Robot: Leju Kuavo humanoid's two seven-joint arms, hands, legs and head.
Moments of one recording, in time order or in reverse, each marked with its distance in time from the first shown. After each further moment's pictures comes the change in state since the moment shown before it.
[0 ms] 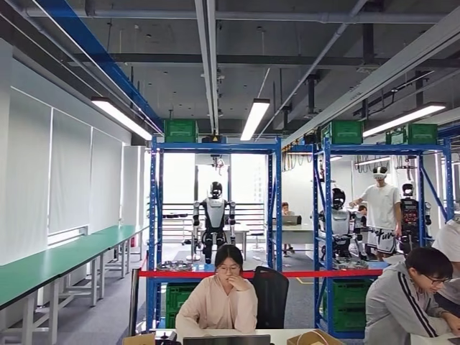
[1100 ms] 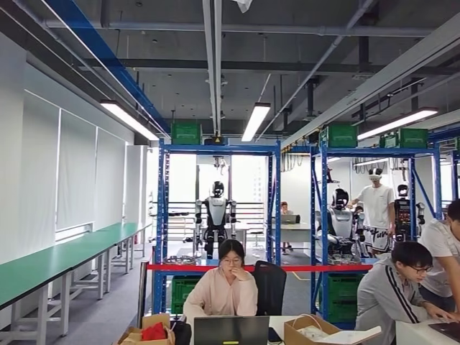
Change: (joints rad) left arm 0.019 -0.041 0.019 0.000 0.086 0.021 -0.022; right arm 0.268 -0.168 0.032 0.544 0.226 -0.473 0.005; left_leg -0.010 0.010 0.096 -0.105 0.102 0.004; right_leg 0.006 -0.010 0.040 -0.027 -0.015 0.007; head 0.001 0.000
